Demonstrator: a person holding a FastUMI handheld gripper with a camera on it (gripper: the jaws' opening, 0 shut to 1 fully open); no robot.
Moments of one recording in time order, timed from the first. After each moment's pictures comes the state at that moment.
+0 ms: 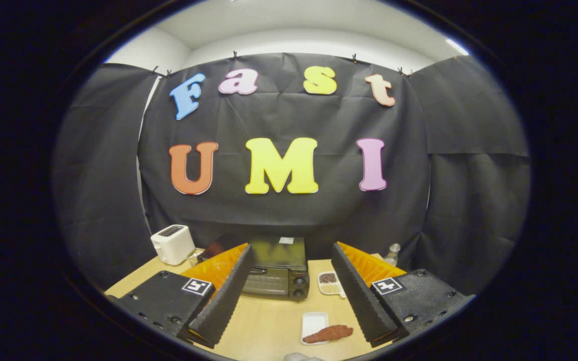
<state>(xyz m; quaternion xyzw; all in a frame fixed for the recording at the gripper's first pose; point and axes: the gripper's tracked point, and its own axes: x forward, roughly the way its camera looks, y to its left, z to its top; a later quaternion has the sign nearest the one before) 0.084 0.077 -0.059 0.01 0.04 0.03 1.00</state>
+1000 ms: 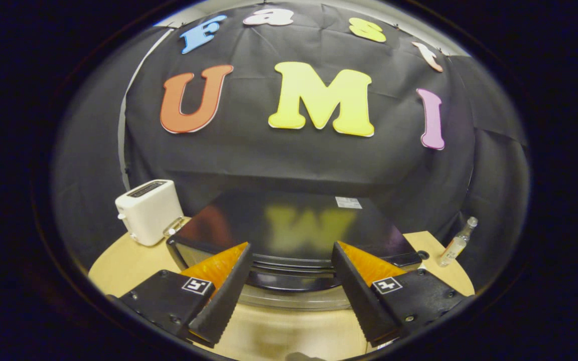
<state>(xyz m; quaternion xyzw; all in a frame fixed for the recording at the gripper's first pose) 0.298 0.204 -0.216 -0.03 0.15 0.03 0.99</state>
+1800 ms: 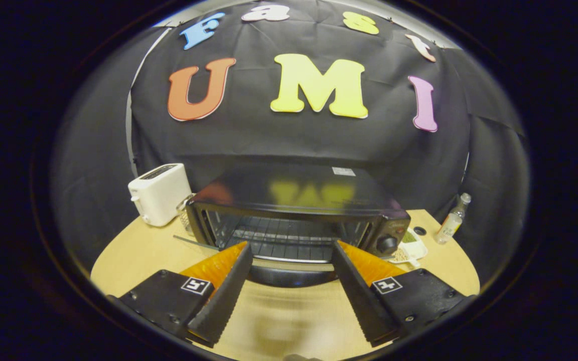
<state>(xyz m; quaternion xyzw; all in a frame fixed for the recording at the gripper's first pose) 0.208 0.201 -0.251 -0.03 0.19 0.03 0.98</state>
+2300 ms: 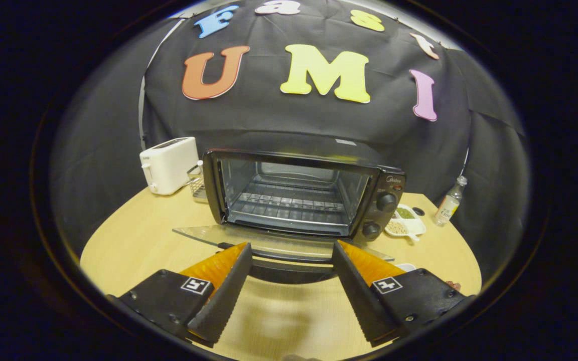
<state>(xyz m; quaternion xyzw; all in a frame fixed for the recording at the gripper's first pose) 0.161 0.201 -0.298 -0.05 0.22 0.04 0.97</state>
